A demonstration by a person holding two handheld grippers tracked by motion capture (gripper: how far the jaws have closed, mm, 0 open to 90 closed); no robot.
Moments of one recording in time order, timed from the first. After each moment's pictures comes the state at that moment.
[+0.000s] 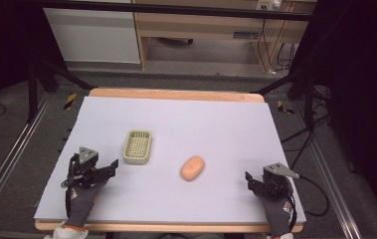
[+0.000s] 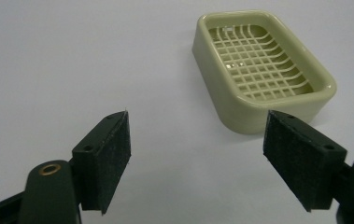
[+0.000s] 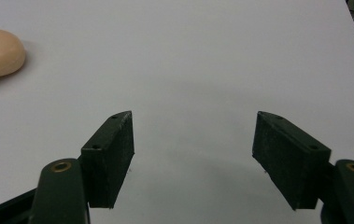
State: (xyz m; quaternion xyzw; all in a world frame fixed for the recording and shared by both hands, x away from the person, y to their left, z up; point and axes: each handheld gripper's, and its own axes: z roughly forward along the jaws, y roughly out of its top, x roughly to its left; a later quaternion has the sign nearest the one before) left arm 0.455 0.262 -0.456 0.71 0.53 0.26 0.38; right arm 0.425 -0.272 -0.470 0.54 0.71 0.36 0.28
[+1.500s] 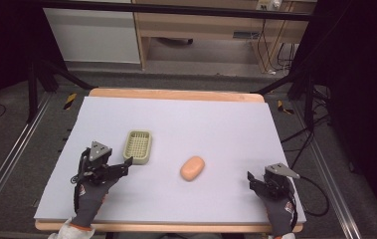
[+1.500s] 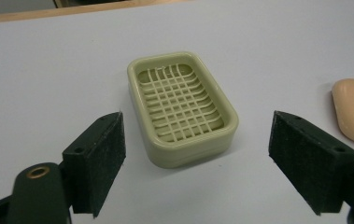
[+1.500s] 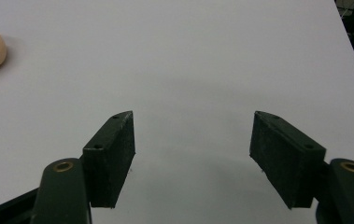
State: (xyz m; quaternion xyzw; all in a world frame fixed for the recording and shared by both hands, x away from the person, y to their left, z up) left arm 0.449 0.223 -0.419 0.73 0.48 0.25 0.42; right arm 0.426 -0.276 -0.473 0.55 0.70 0.35 0.29
